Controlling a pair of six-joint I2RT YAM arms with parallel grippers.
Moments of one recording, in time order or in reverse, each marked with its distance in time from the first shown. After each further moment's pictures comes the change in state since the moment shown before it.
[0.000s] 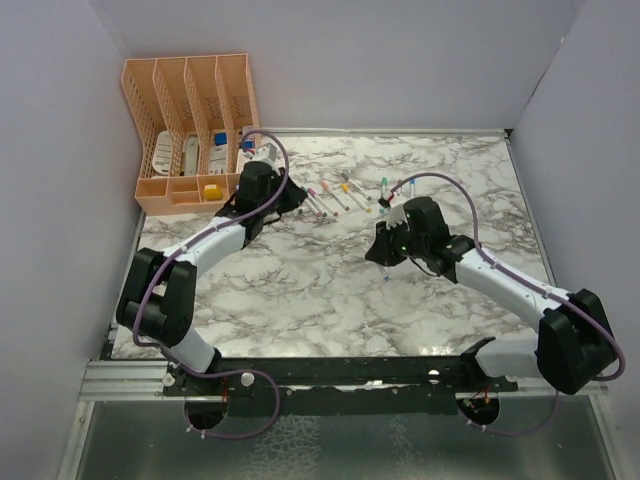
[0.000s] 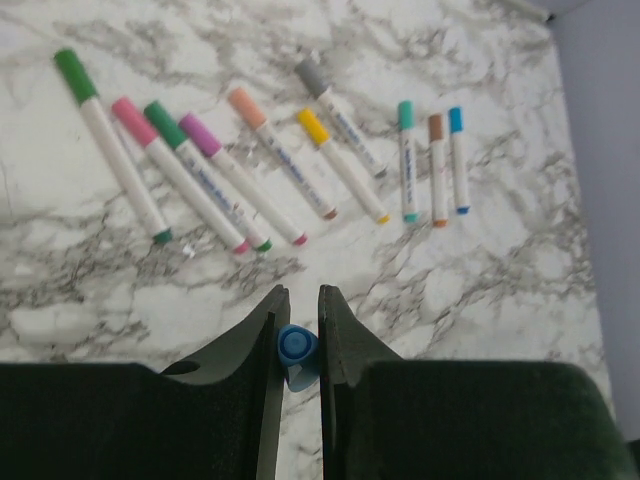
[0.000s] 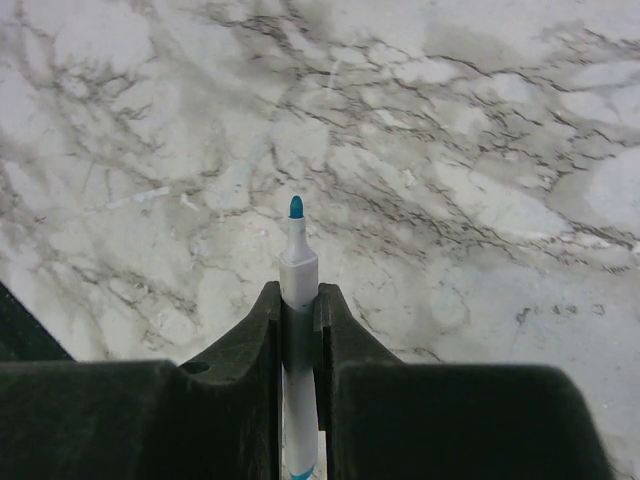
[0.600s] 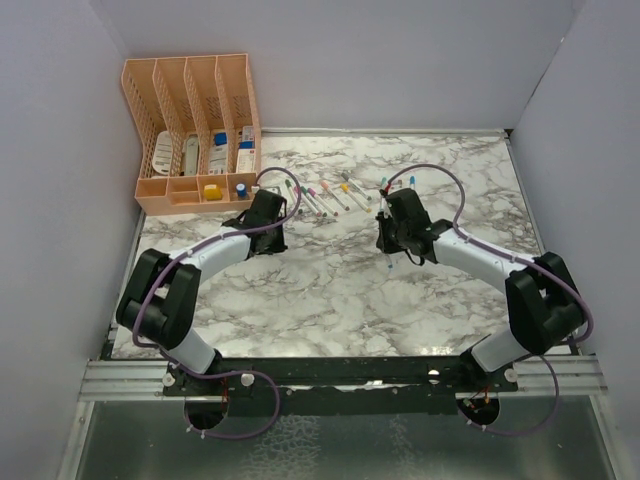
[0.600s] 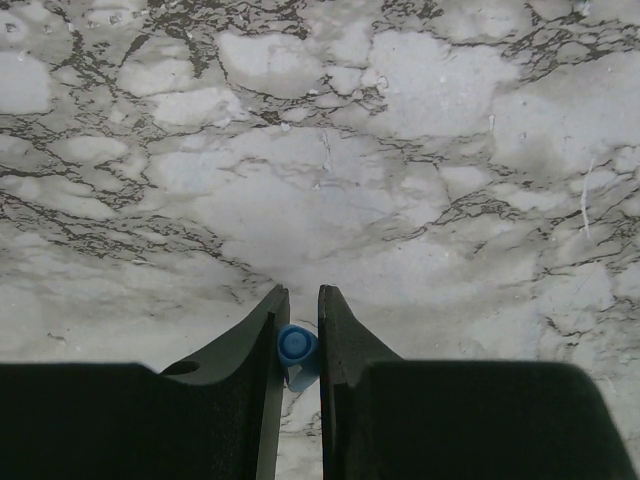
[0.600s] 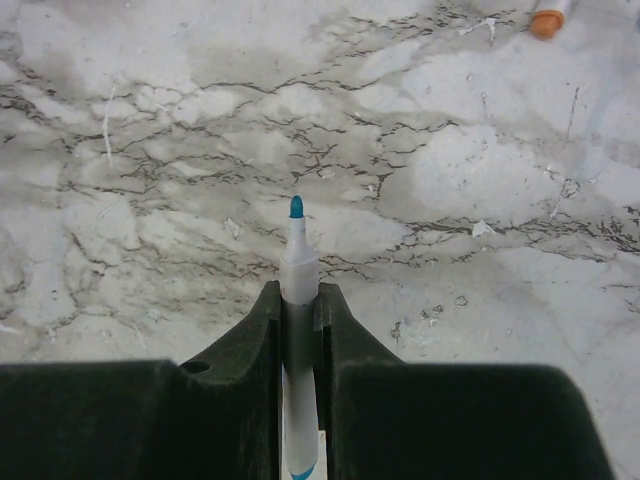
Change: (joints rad) left arm -0.076 -0.027 -0.117 -0.473 -0.267 0.224; right arm 0.000 0.233 0.126 -0.056 0.392 0.081
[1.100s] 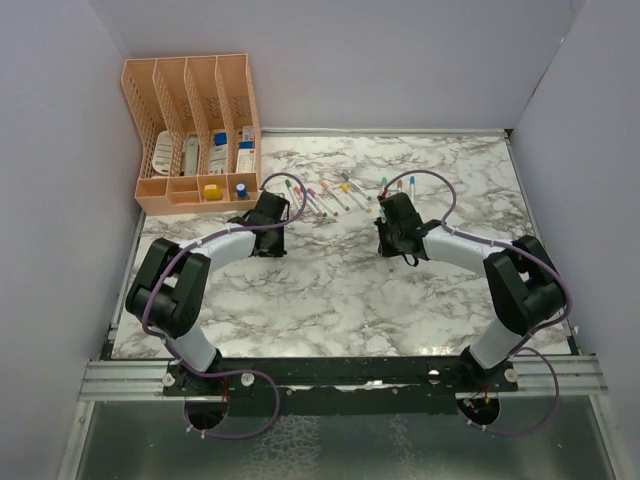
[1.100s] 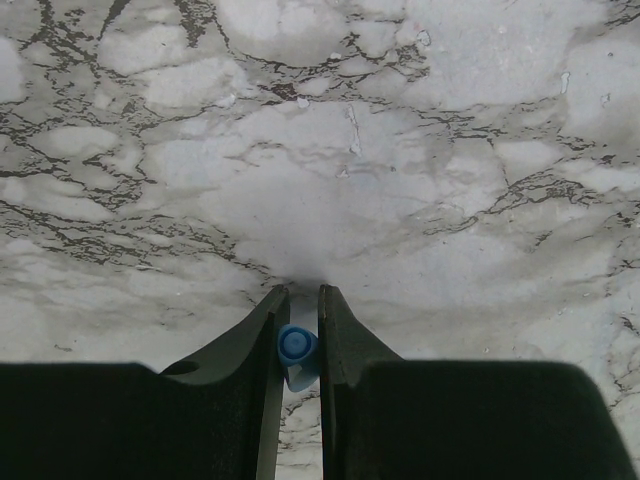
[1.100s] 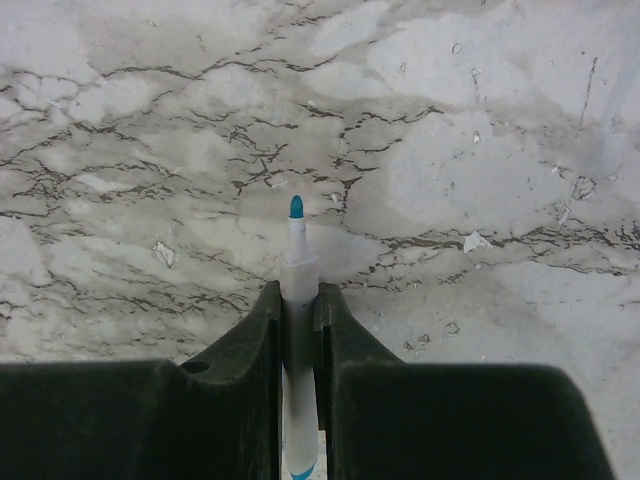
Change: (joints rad) left arm 0.005 0.084 0.029 -0.056 -0.004 0.079; right arm -0.014 0.132 0.006 0.038 0.058 -0.001
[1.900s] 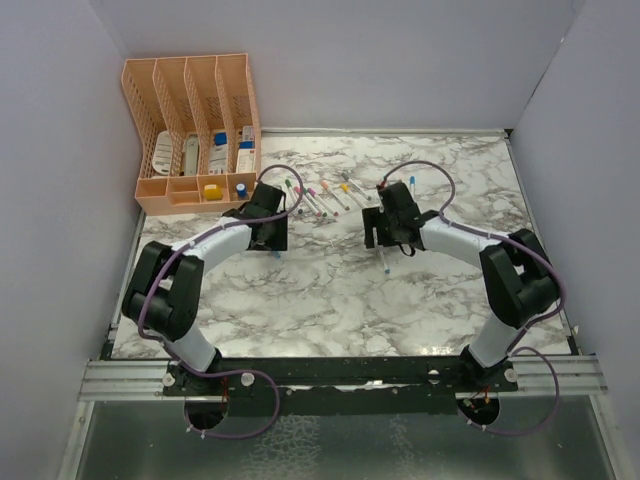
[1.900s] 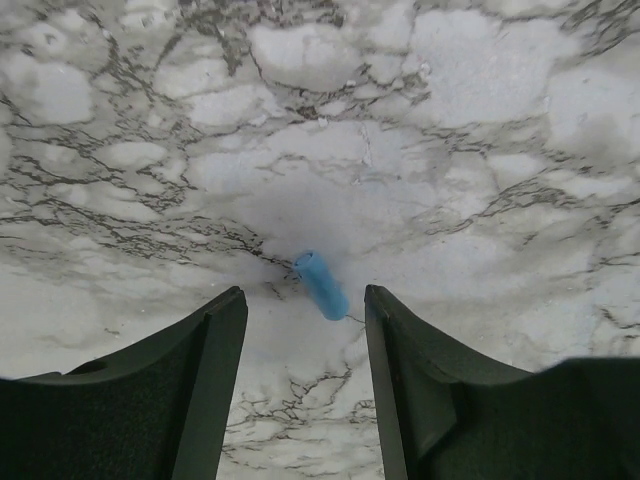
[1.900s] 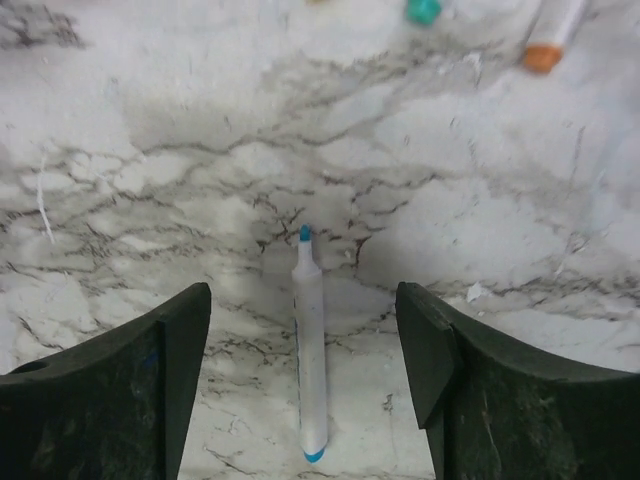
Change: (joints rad) left arm 0.020 -0.010 0.040 -0.068 0.000 0.024; right arm -0.013 0.068 0.064 0.004 -0.019 0.034
